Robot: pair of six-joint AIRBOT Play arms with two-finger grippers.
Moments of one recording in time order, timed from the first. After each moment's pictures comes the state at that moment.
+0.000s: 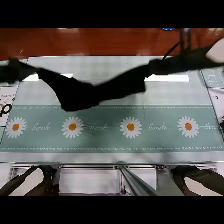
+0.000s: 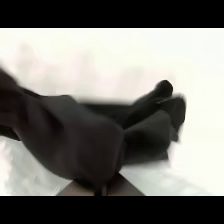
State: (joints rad) left arm 0.42 -1.07 1.15 0.54 -1.21 -1.13; right arm 0.22 -1.22 1.48 -1.17 1.16 1.55
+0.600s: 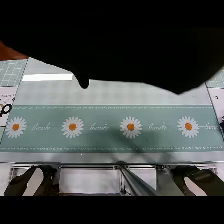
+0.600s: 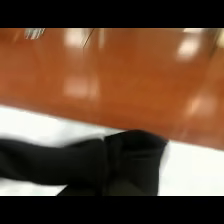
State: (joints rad) left arm 0.43 -0.79 1.76 0.55 -1.20 -1.23; right arm 0.22 -0.83 2.03 -1.55 1.48 1.62
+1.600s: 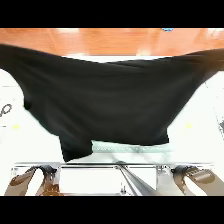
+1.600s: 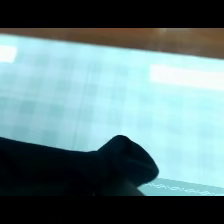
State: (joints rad) left arm 0.38 -0.70 1.23 0.86 -1.16 -1.33; right arm 0.22 -0.83 1.47 -1.65 1.34 1.67
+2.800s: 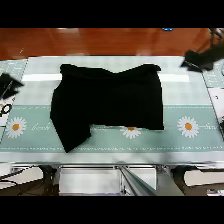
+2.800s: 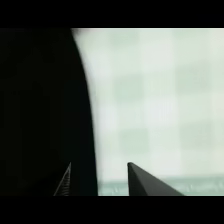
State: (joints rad) left arm 0.70 -1.35 1.12 0.94 -1.23 -1.31; right arm -0.23 -1.52 1.58 -1.29 1.30 1.57
